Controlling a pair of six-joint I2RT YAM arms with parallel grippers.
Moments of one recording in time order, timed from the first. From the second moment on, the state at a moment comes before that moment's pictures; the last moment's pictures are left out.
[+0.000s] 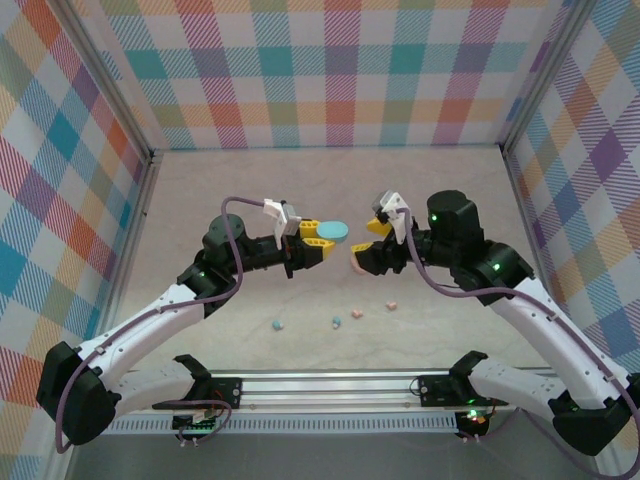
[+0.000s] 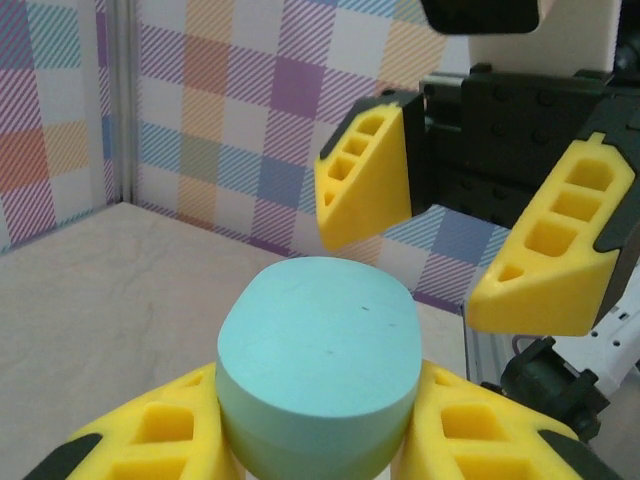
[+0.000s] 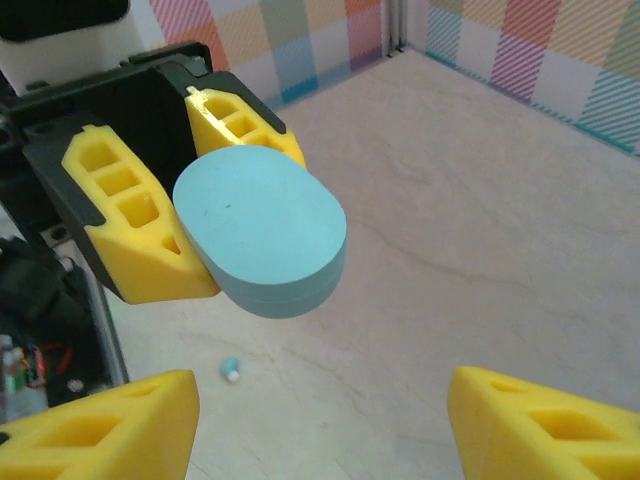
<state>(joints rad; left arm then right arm) -0.66 1.08 0.78 0.27 0.61 -0.16 0.66 1.00 1.18 -0.65 -0.38 -0.09</state>
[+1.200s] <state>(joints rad) -0.66 1.07 0.77 0.23 0.62 -0.15 0.70 1.13 1.30 -0.66 -0.31 -0.15</state>
